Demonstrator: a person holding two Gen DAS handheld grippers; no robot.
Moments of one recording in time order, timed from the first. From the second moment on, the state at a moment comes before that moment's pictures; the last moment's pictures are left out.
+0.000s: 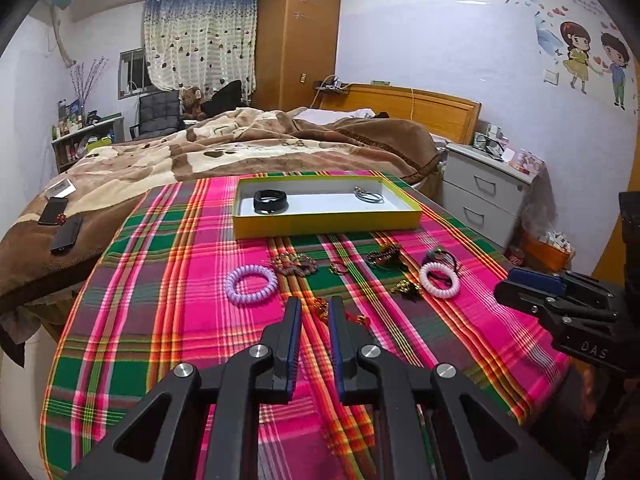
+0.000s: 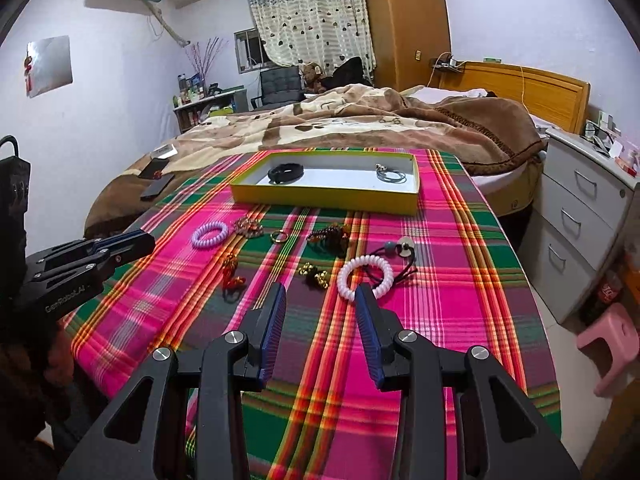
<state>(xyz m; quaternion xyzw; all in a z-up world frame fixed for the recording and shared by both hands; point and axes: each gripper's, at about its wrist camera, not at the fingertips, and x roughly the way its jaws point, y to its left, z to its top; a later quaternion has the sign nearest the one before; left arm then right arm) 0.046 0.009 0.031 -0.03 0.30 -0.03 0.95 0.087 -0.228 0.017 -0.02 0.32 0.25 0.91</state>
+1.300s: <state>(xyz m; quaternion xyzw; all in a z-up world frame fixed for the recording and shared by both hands) 0.134 -0.006 -0.025 -0.06 0.42 -0.02 0.91 0.175 -0.199 0.000 -0.03 0.36 0.27 0.89</state>
